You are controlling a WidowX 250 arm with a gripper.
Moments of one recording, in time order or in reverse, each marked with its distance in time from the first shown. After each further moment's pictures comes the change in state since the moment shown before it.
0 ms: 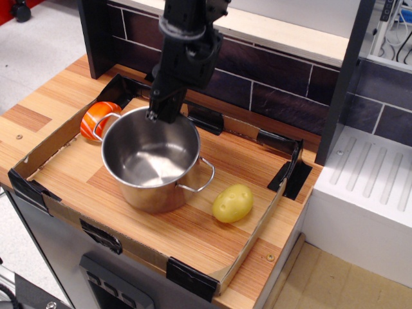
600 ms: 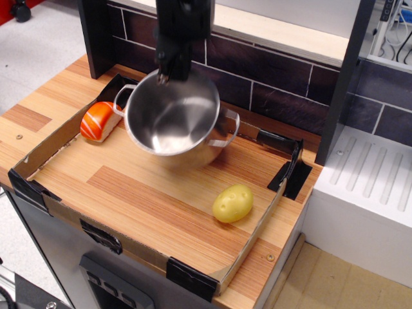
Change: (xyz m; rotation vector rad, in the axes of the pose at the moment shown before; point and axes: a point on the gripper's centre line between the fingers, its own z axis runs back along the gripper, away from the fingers) arm -0.007 0.028 0.039 0.190 -0.202 0.183
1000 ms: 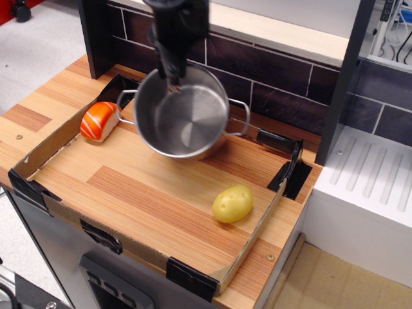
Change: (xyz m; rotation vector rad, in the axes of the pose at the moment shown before) arm 0.010 -0.010 0.000 0.205 0.021 0.222
